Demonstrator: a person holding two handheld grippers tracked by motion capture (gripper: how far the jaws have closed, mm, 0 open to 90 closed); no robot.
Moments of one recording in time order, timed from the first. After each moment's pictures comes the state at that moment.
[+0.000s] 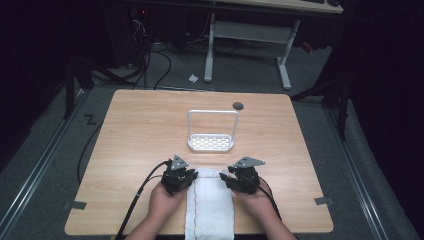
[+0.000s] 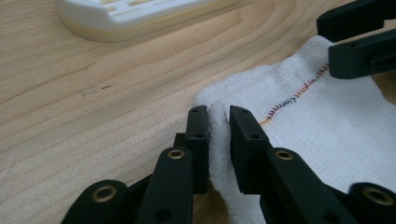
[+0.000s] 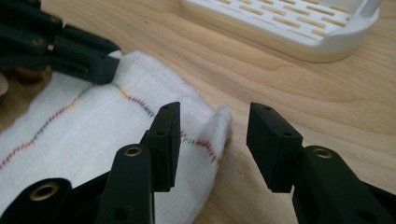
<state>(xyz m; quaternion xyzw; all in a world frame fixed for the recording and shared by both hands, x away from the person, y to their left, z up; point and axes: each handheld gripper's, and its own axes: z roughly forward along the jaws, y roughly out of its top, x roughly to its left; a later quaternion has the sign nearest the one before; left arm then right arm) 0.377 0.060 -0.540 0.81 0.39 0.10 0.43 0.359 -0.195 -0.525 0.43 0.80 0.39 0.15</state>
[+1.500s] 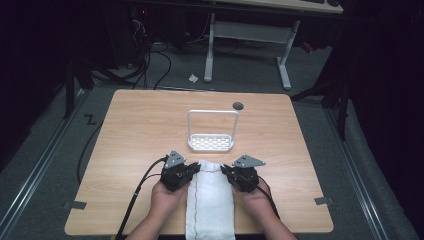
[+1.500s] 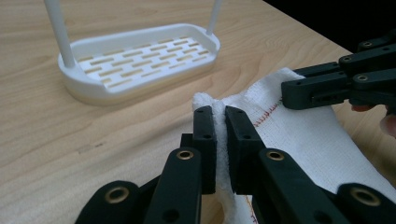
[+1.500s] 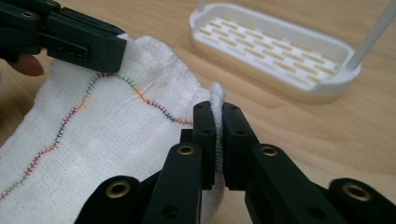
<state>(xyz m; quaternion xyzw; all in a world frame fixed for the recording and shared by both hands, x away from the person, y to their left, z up) 0.371 0.060 -0.507 0.77 0.38 0.10 0.51 0.351 -0.187 -0.506 0.40 0.79 0.42 0.19</state>
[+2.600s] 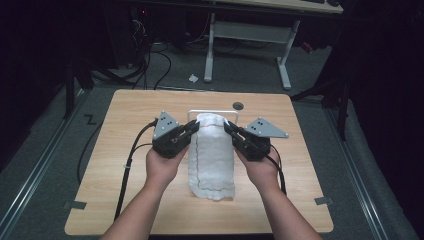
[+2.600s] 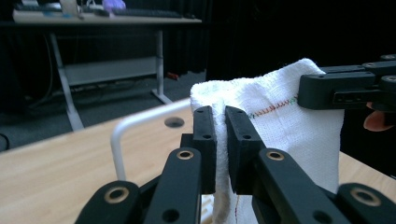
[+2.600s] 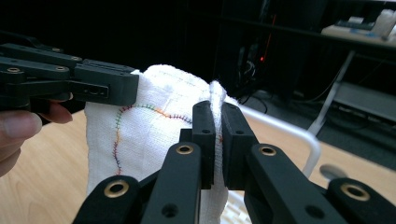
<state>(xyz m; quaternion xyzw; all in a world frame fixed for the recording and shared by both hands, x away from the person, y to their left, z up) 0.387 0.064 -0.376 0.70 0.32 0.22 0.59 0.364 -0.185 -0.369 0.35 0.71 0.53 0.30</state>
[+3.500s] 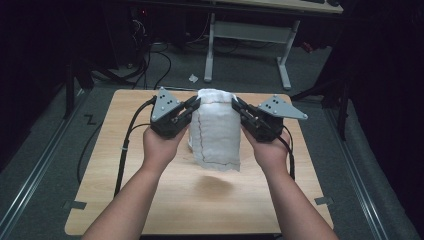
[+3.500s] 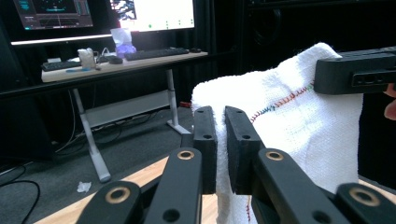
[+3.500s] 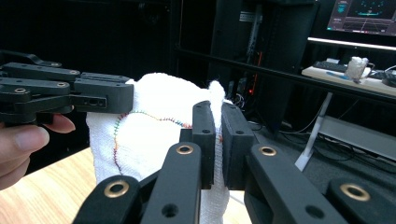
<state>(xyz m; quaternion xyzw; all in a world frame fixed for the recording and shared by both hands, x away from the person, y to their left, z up) 0.401 0.059 -0.320 0.69 0.28 0.29 0.60 0.371 -0.196 -0.310 0.34 0.67 0.57 0.33</state>
